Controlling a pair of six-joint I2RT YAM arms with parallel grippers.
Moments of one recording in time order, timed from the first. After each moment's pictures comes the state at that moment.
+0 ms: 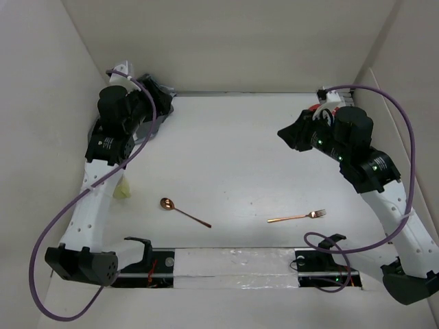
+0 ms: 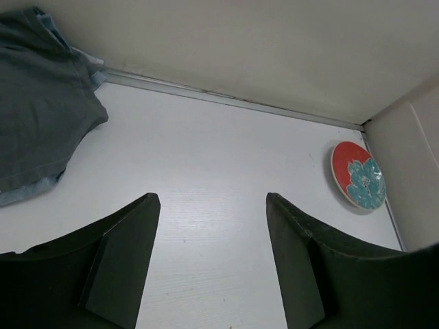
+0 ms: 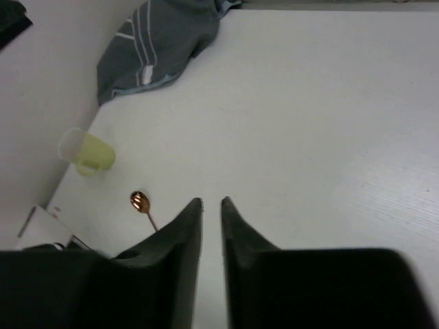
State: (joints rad) left arm -0.17 1.17 1.39 -0.40 0.08 -0.45; right arm 0.45 1.03 1.37 -0.61 -0.16 0.40
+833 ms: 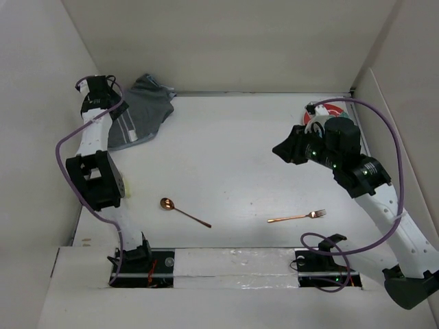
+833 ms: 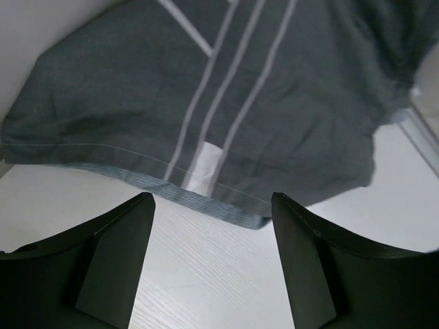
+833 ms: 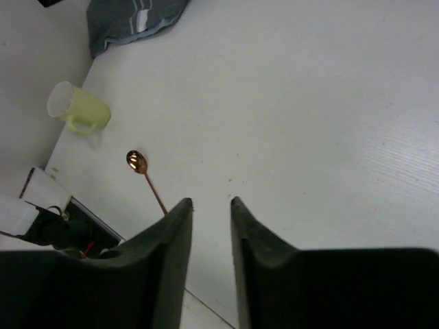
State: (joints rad) left arm 0.21 1.85 1.69 -0.56 -0.19 -0.56; right arm 0.45 0.98 1.21 -0.61 -0.24 0.41
